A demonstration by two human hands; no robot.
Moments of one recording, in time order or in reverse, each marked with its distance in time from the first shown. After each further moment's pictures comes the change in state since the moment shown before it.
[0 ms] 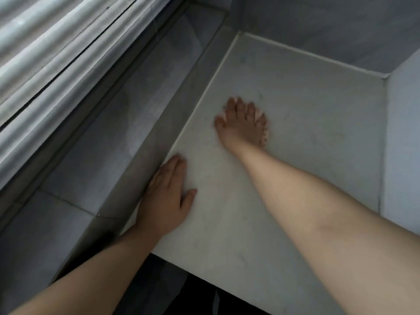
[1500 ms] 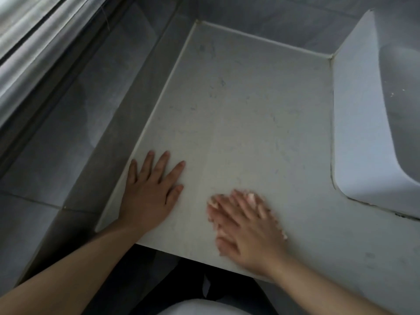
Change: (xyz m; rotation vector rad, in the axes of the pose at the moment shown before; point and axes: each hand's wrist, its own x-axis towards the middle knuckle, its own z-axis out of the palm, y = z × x) left_hand -0.011 0.016 0.005 0.220 -0.085 0.144; right_hand -0.247 0.094 0.037 -0.273 0.055 -0.451
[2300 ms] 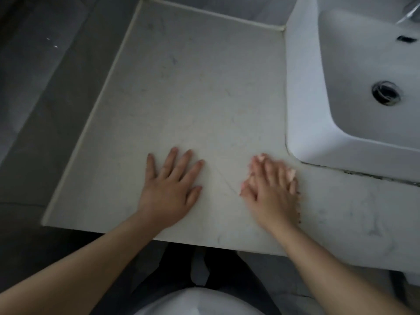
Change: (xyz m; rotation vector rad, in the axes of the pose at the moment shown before) left_hand -0.001 0.110 0.004 -0.008 -0.066 0.266; right_hand -0.055 0.071 0.002 0.069 0.059 0.717
